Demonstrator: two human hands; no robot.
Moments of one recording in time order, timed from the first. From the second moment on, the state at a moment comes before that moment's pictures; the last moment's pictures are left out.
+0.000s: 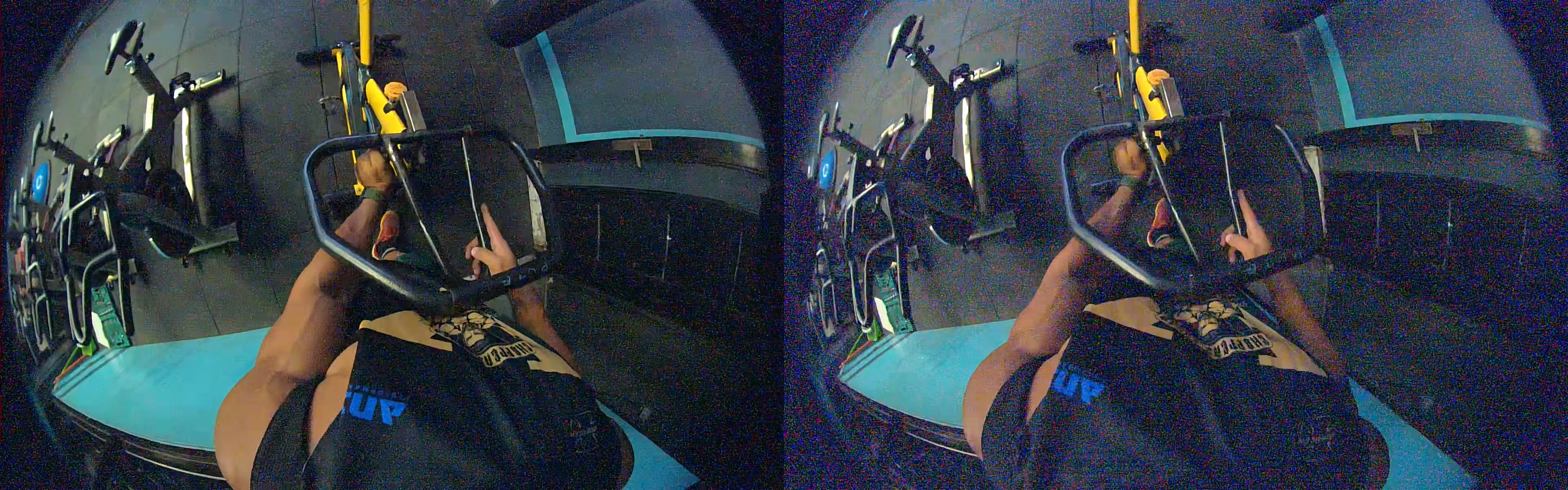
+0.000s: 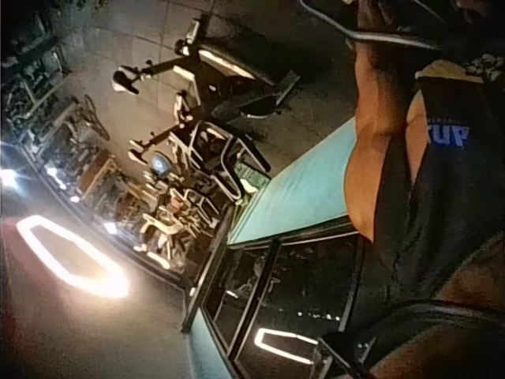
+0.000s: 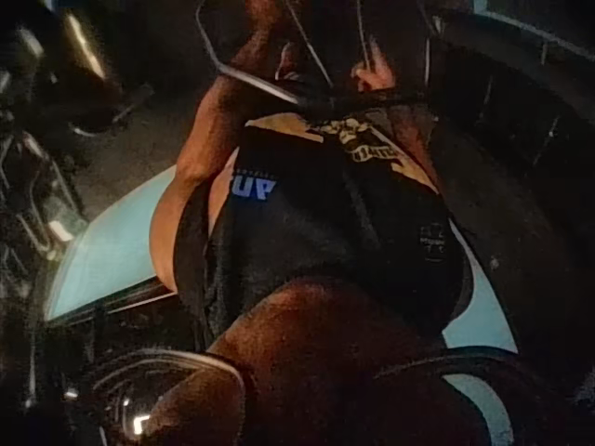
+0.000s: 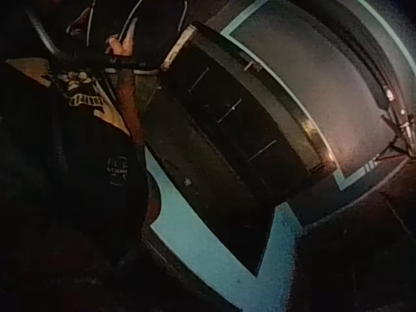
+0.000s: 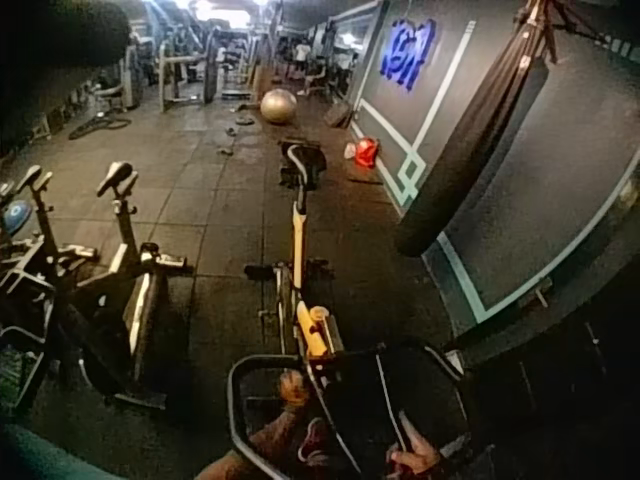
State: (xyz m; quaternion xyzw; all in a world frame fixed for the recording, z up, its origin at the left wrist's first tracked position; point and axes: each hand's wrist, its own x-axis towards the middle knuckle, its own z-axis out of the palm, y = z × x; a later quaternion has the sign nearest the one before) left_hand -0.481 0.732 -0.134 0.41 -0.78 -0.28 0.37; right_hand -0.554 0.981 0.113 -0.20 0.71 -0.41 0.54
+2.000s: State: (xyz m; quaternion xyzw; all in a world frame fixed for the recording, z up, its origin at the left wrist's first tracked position) left_hand -0.460 0.737 -0.093 0.32 -0.68 -0.56 0.35; right_hand -0.584 1.001 0.076 -0.27 0.59 -0.52 0.56
